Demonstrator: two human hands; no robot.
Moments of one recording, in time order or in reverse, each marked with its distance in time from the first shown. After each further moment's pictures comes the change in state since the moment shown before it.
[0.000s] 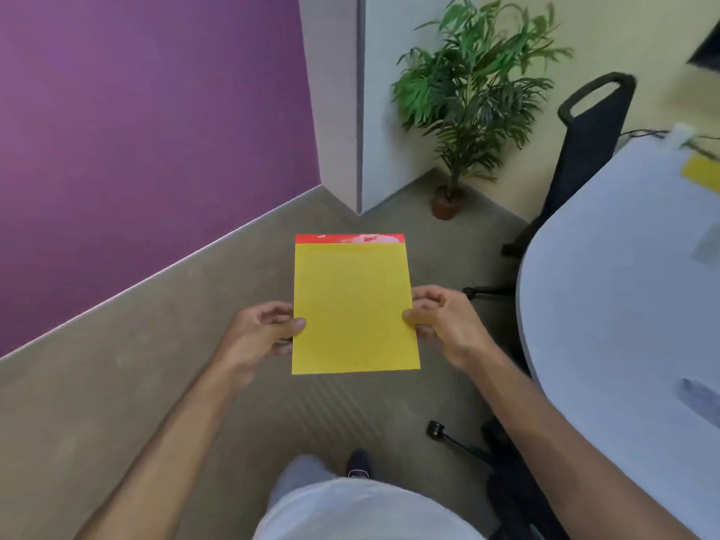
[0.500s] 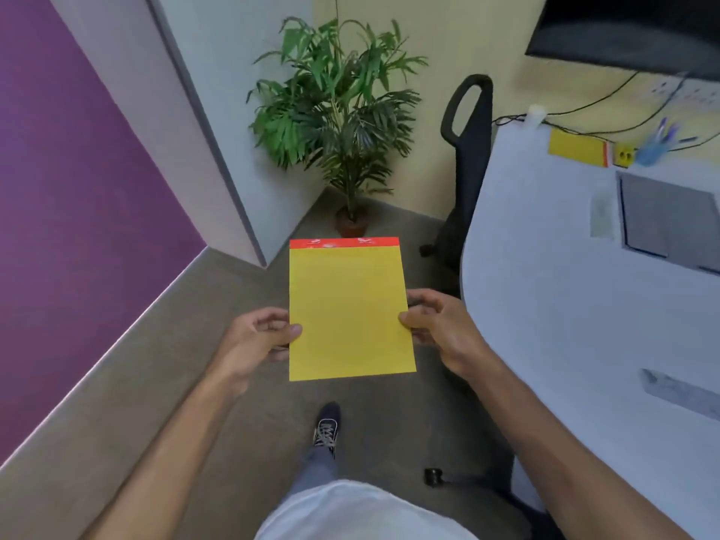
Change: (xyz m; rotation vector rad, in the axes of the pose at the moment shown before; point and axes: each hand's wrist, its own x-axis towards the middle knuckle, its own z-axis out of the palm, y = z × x) left_hand 0.305 0.121 0.116 0.168 -0.371 0.008; right_hand 0.183 -0.078 -0.110 0.105 0.382 -0.046
